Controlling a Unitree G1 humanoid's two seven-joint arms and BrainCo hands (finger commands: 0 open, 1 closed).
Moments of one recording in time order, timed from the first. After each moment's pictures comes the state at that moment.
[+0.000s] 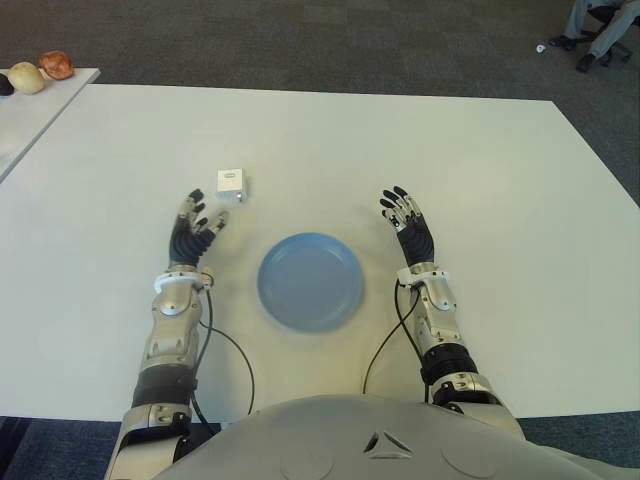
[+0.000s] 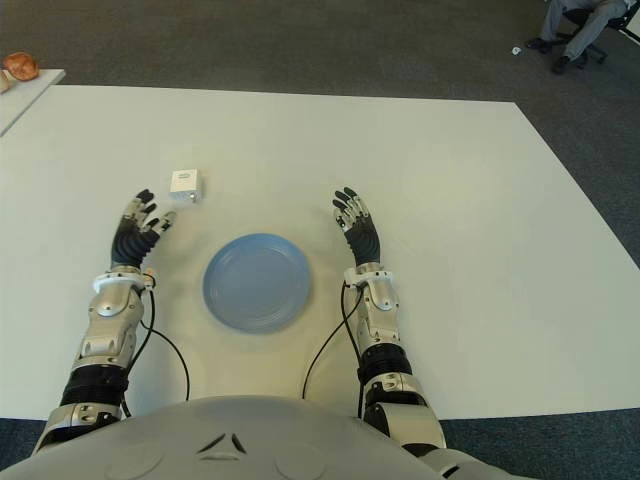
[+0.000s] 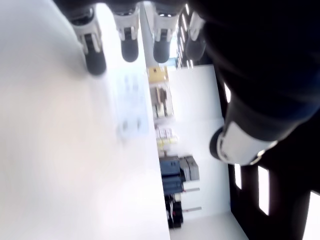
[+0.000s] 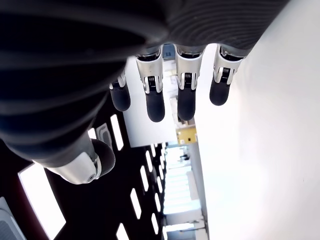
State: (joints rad) left arm 0.01 0.19 0.22 0.25 -0.01 -0.09 0.06; right arm -0.14 0.04 -0.09 0.66 0.14 -0.48 0.22
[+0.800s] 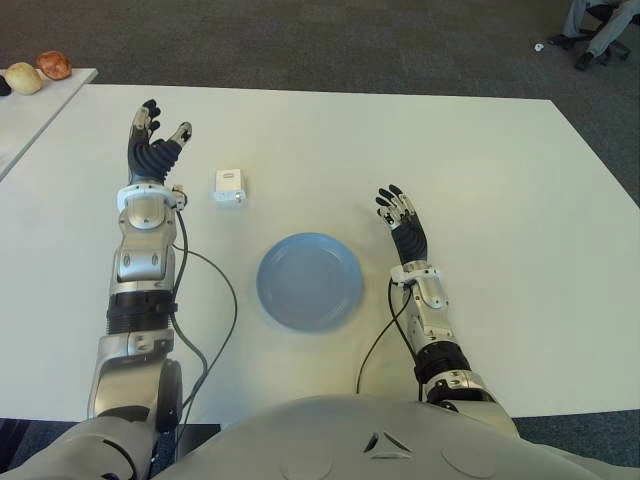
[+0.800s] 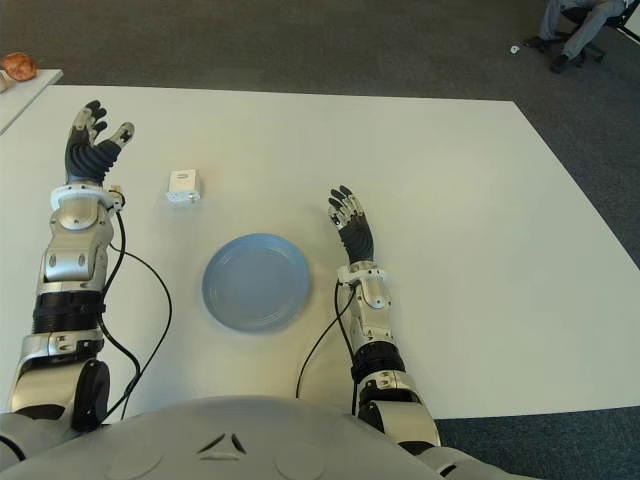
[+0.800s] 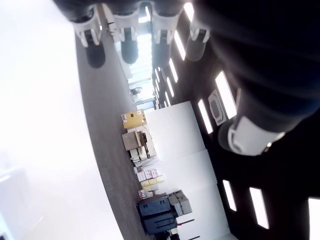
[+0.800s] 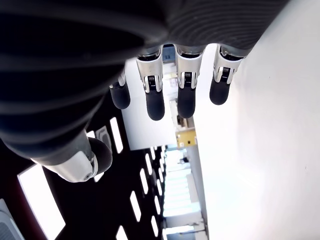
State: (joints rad) left arm -0.33 0.31 0.17 0.14 0.15 0.21 0.15; right arm -0.14 0.05 -0.08 0.65 0.13 -0.48 0.21
